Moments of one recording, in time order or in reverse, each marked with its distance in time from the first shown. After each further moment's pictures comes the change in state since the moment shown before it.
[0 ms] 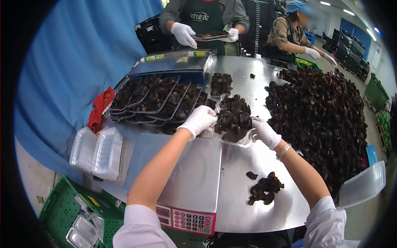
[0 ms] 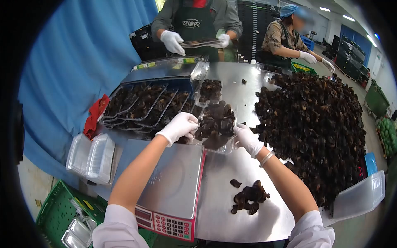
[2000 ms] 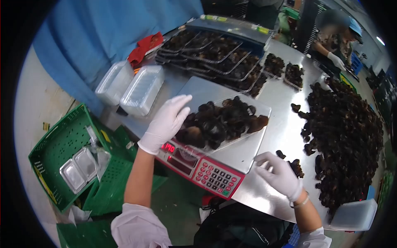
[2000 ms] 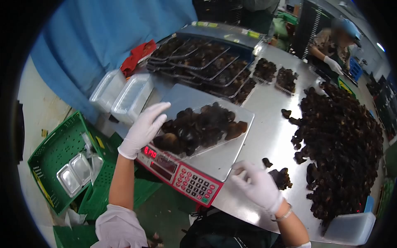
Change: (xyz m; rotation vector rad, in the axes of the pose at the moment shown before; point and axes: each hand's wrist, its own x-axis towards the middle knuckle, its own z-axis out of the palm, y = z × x) left_hand -0.276 -0.086 -0.066 0.571 0.718 0.373; right_hand -0.209 -0.018 0.114 -0.682 -0.350 -0.267
